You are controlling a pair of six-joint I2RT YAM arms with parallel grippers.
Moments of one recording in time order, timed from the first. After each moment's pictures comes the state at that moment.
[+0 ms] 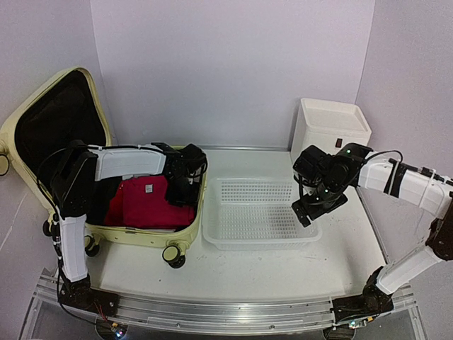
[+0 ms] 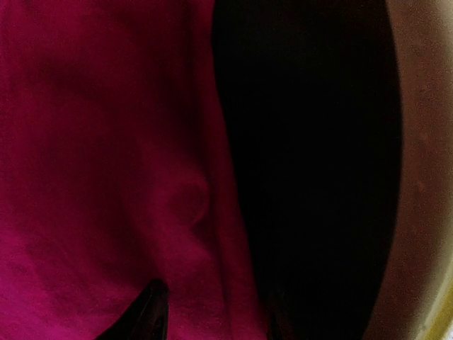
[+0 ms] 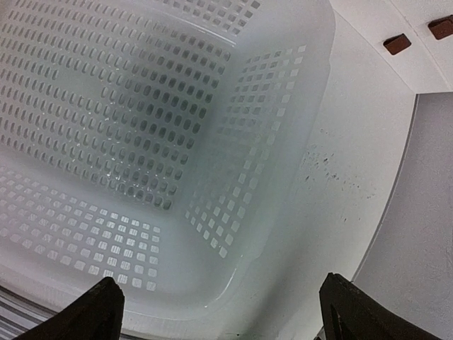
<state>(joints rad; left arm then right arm) -0.75 2.00 1.56 -0.82 -0.08 -0.60 0.77 1.43 1.20 -1.12 0.32 0.28</state>
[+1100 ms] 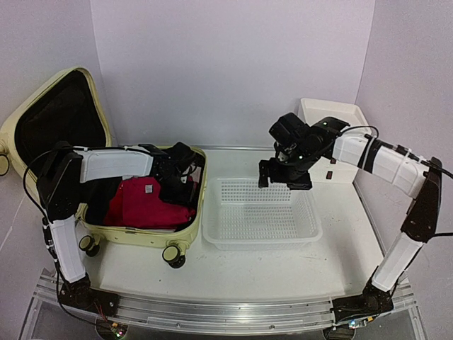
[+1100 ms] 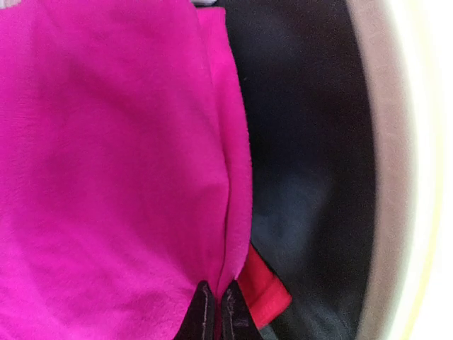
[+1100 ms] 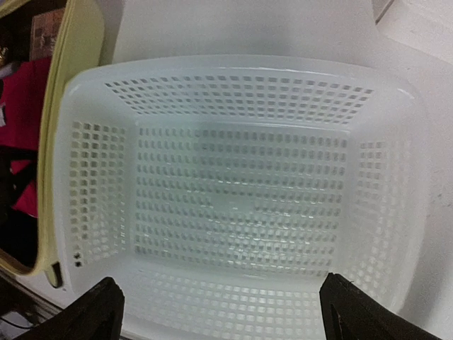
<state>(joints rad) -0.71 1.91 1.43 -0.72 -0.05 -0.51 0.77 1.68 1.57 -1.02 0.11 0.65</state>
